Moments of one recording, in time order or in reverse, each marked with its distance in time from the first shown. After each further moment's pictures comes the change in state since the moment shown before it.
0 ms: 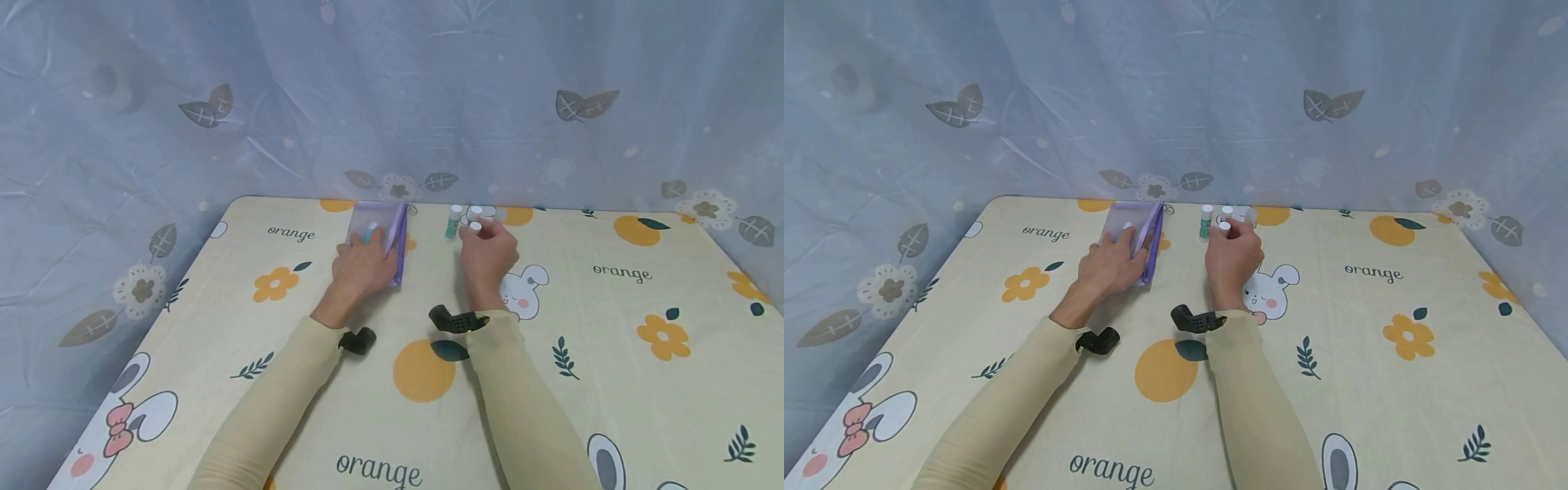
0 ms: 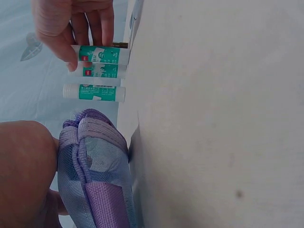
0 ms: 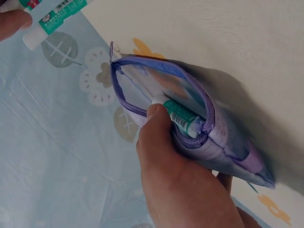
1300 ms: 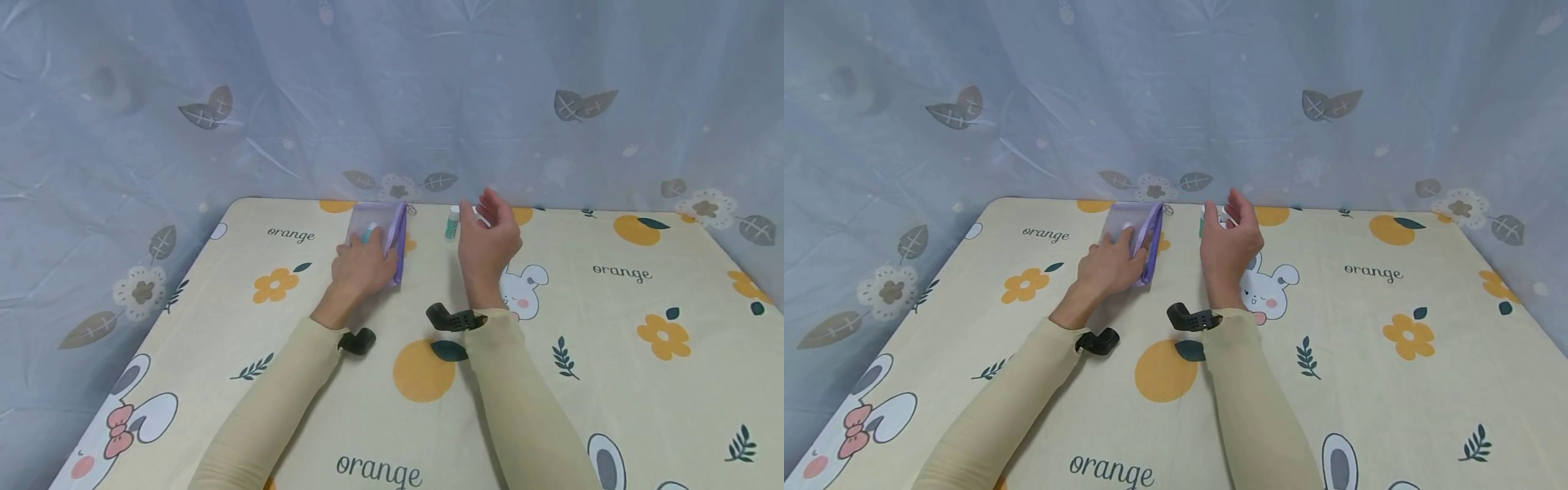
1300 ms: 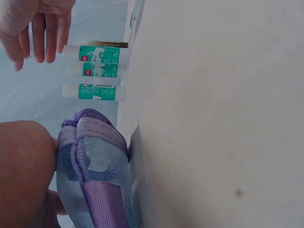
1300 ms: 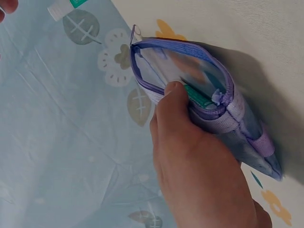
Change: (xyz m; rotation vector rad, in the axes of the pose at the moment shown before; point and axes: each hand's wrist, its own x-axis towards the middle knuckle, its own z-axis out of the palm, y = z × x) left_hand 0.001 0.000 0.000 0.003 -0.001 -0.007; right_hand -0.008 -0.018 -0.002 0.196 0.051 -0.295
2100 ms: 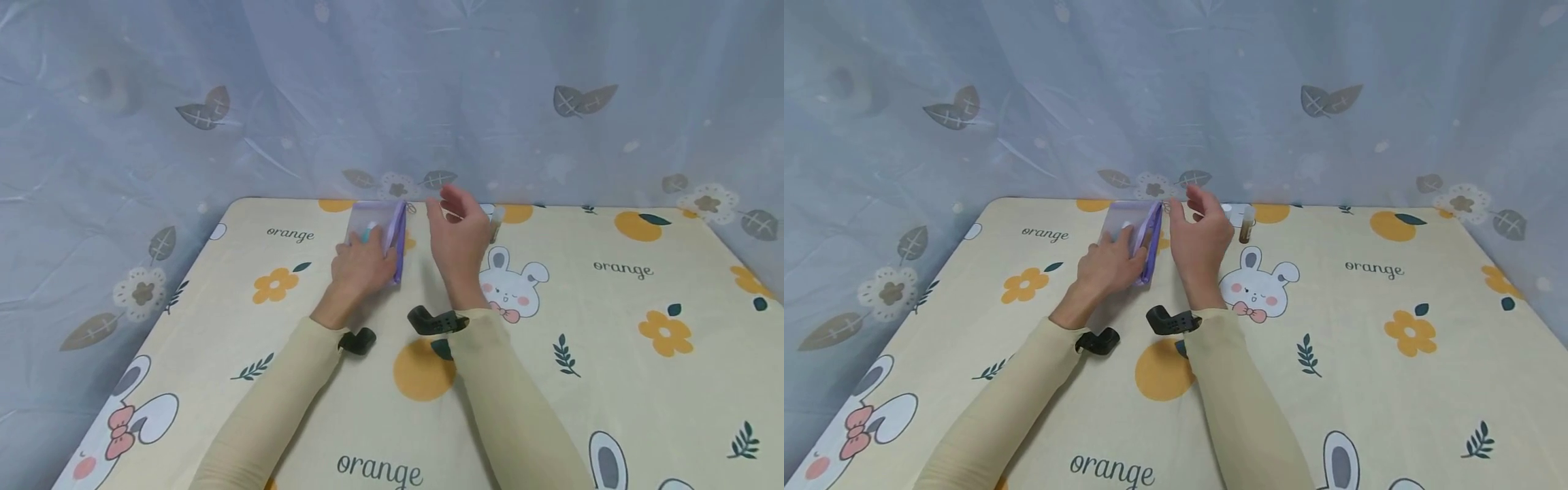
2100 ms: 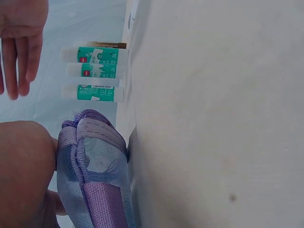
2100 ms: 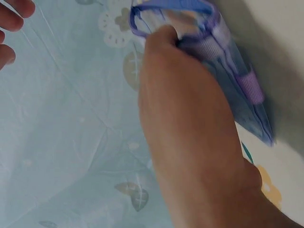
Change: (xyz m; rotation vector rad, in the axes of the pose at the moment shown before) left_hand 0.000 0.002 0.000 0.006 -0.007 -0.020; right_hand -0.020 -0.023 0.019 -0.031 -0.167 -0.108
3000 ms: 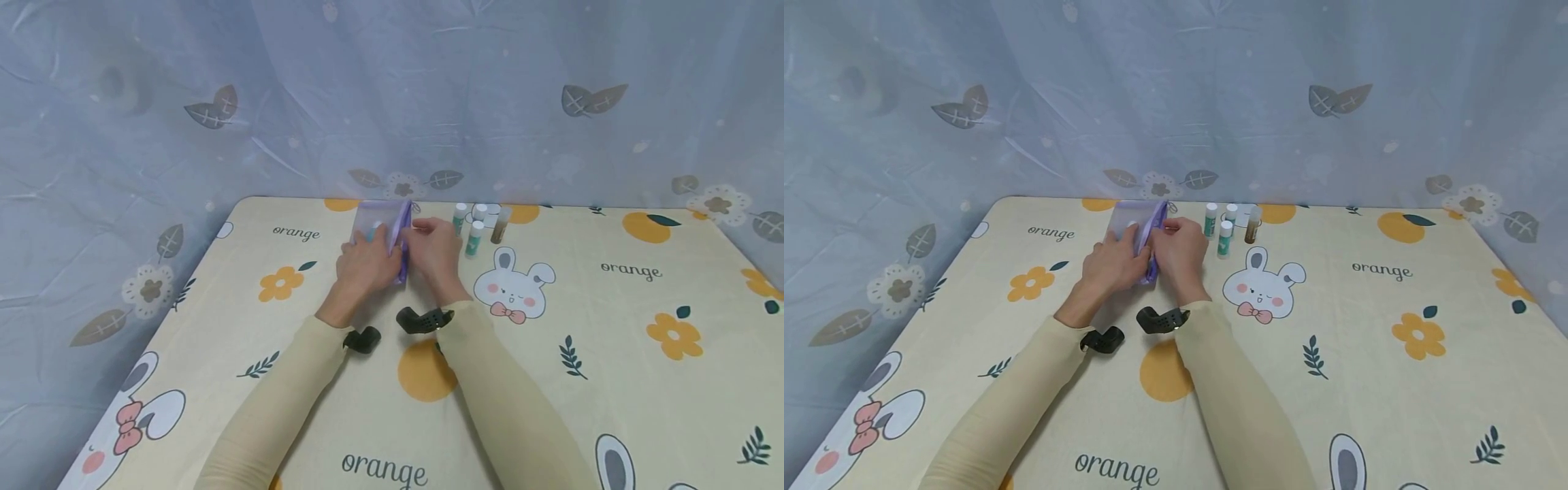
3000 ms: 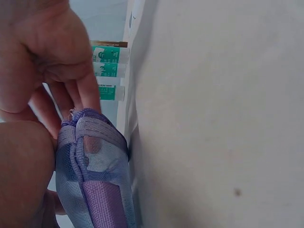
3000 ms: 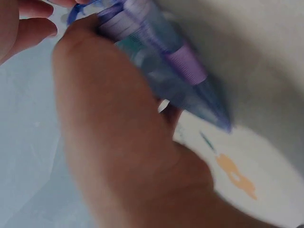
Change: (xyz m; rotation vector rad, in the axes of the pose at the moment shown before) left_hand 0.000 -0.001 -0.001 -0.017 0.019 -0.008; right_hand -0.004 0.023 0.038 -0.213 -0.304 0.350
